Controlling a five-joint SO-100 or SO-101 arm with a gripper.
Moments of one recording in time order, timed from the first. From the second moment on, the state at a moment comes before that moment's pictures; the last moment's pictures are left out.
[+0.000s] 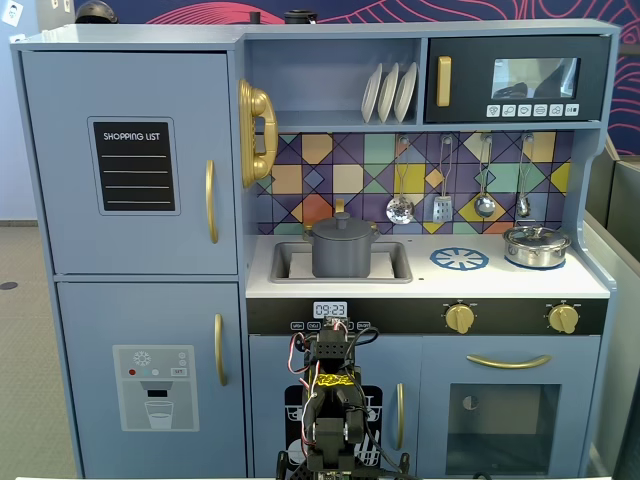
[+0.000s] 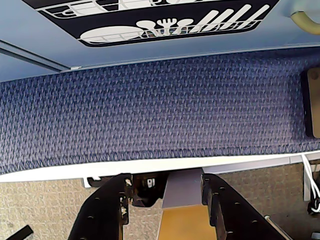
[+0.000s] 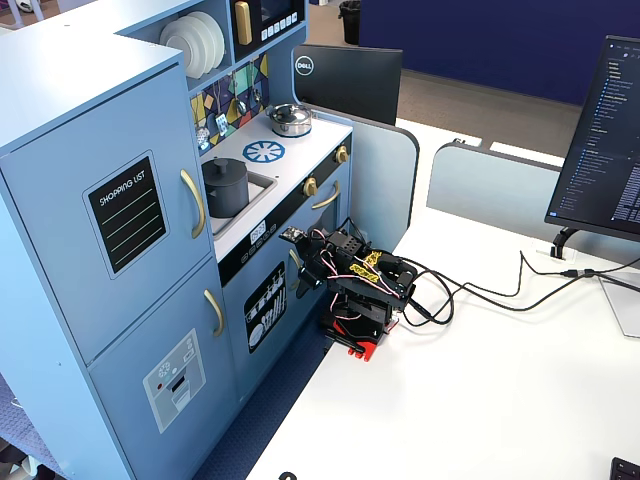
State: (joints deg) arm 0.2 182.5 172.1 77.7 -89.3
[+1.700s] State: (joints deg) arm 1.9 152.8 125.1 23.6 -91.0
